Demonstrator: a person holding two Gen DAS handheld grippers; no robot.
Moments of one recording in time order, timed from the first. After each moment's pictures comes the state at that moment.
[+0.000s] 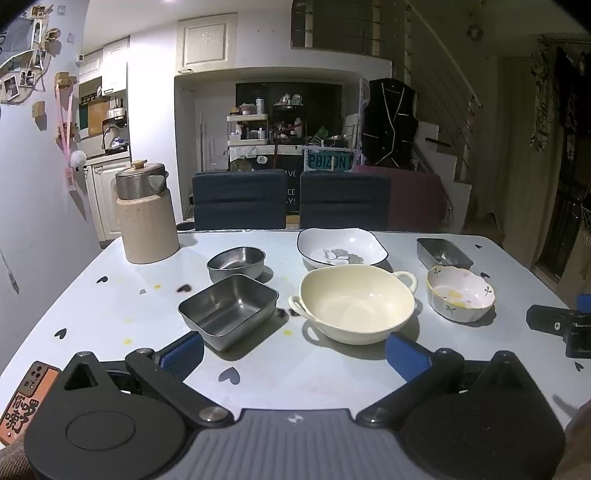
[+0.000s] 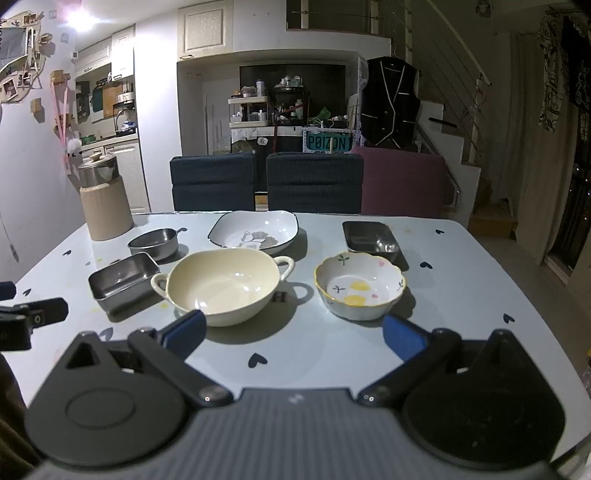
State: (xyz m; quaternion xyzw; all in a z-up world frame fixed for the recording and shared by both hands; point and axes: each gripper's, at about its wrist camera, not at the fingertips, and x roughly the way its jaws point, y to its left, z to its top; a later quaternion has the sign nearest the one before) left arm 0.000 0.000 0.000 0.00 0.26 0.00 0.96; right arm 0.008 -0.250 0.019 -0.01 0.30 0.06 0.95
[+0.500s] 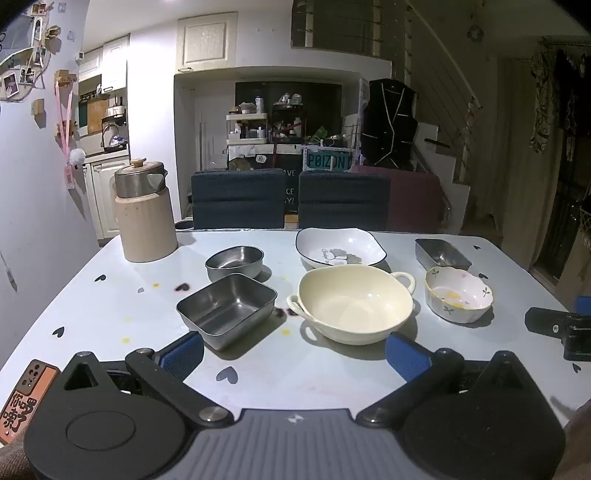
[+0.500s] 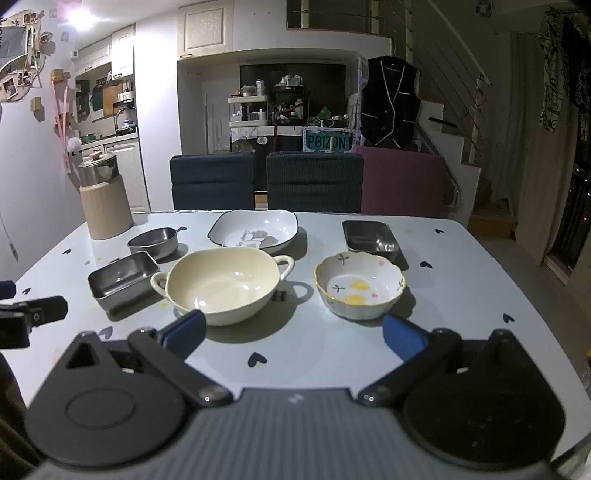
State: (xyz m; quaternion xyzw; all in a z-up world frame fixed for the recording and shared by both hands) left arm 0.000 0.000 0.000 -0.01 0.26 0.00 0.96; right arm 0.008 -0.250 0.019 -0.01 0.30 0.06 0.95
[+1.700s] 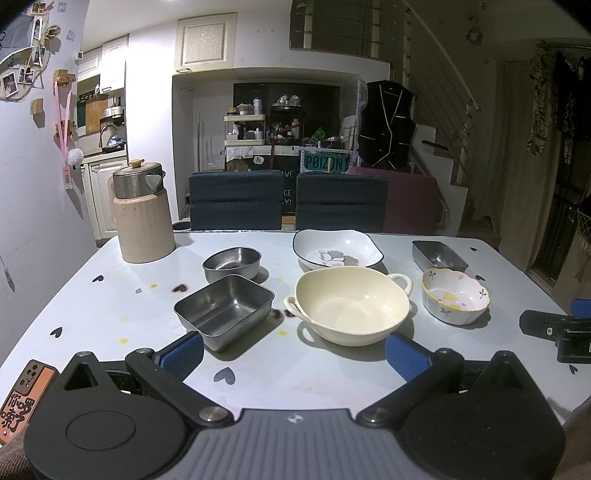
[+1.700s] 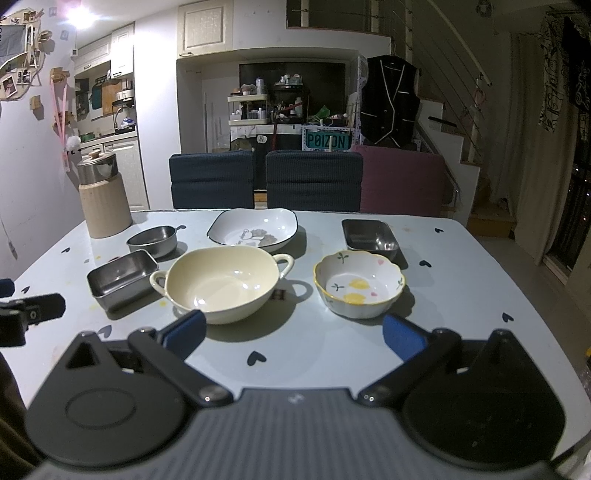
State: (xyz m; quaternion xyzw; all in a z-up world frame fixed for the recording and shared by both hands) left arm 0.001 -0.004 0.000 -0.01 0.26 0.00 0.97; right arm 0.007 -0.250 0.020 -0.01 0.30 0.06 0.95
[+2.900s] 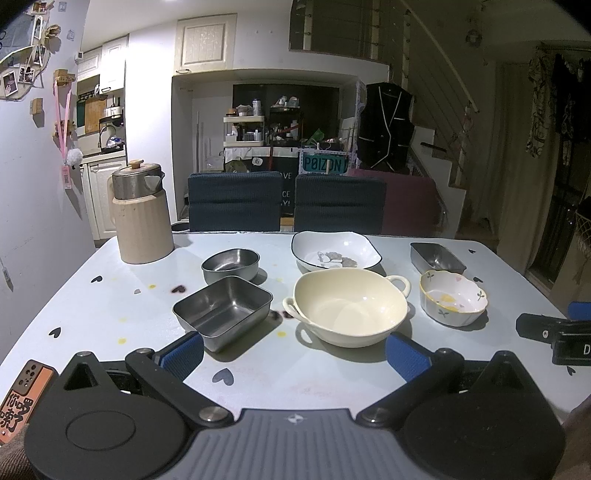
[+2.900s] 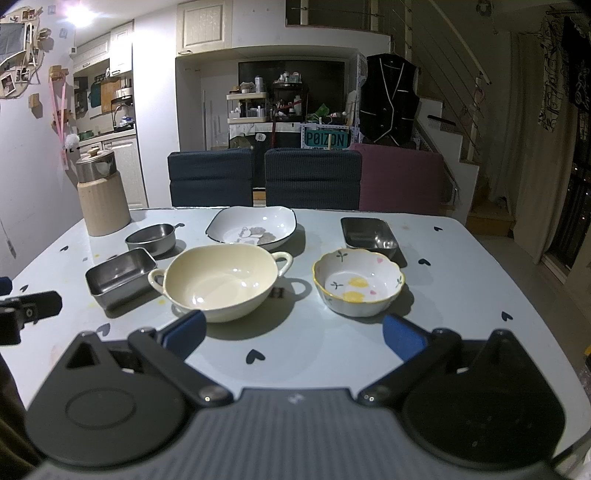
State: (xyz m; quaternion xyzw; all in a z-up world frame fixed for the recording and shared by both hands) left arm 0.001 -0.007 0.001 -0.01 0.26 0.00 0.97; right arm 0.009 -0.250 0.019 -0.01 0.30 0.06 0.95
